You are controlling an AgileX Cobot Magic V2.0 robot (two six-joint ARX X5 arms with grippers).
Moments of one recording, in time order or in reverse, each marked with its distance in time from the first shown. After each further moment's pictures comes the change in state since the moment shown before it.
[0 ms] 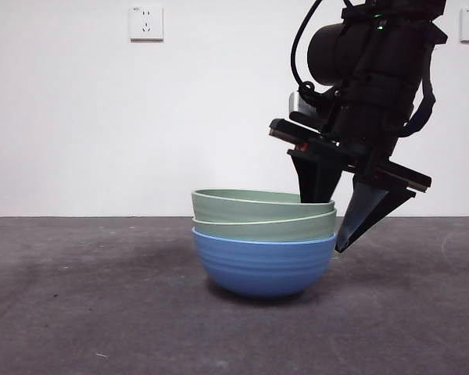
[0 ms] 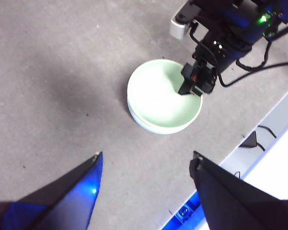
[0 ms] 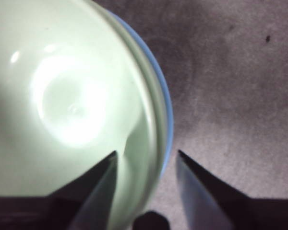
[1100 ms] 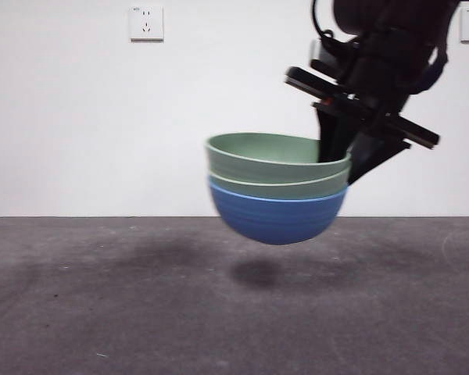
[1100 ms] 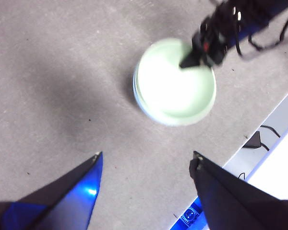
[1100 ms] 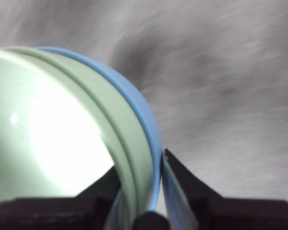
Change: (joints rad) left arm 0.000 0.000 0.000 0.018 -0.002 0.032; right arm -0.094 -0.127 0.007 0.055 0.002 0.013
